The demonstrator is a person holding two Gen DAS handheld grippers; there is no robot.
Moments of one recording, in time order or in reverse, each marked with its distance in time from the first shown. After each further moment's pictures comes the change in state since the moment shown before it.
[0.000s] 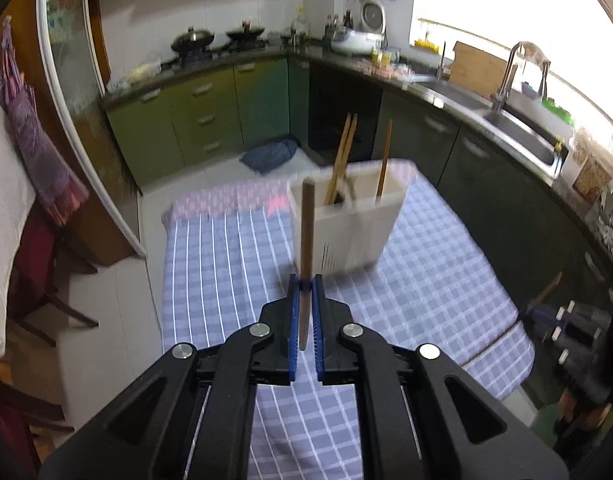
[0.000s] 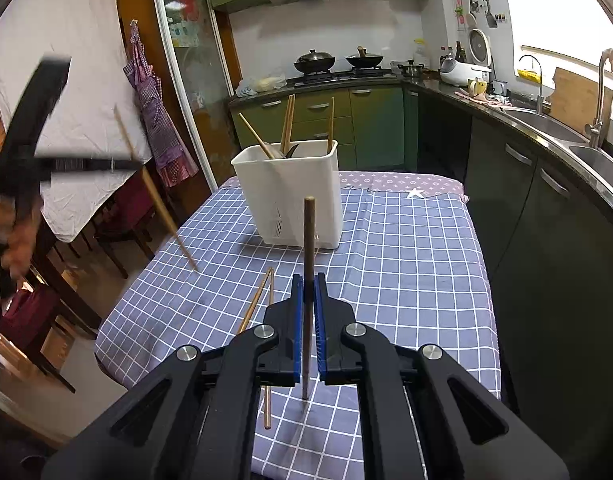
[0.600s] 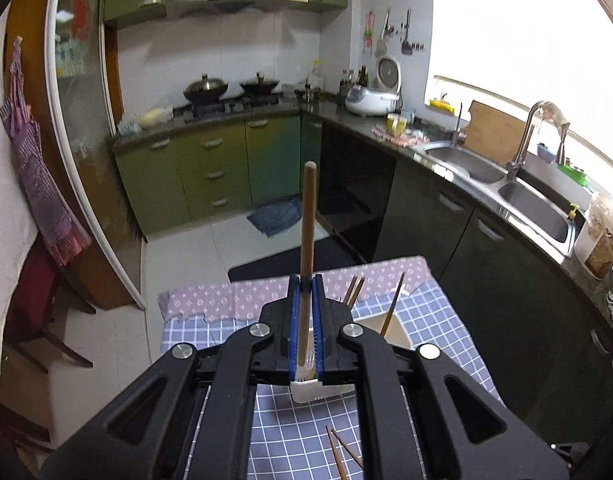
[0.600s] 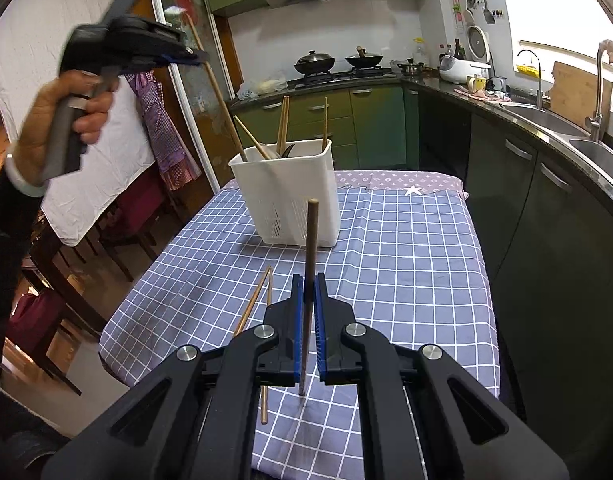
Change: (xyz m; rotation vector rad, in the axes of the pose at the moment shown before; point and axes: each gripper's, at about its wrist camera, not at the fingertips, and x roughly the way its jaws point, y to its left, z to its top) left arm 0.044 -0.008 0.114 -0.059 -0.143 0.034; right arm -0.003 -0.011 -0.003 0.015 0.001 0.020
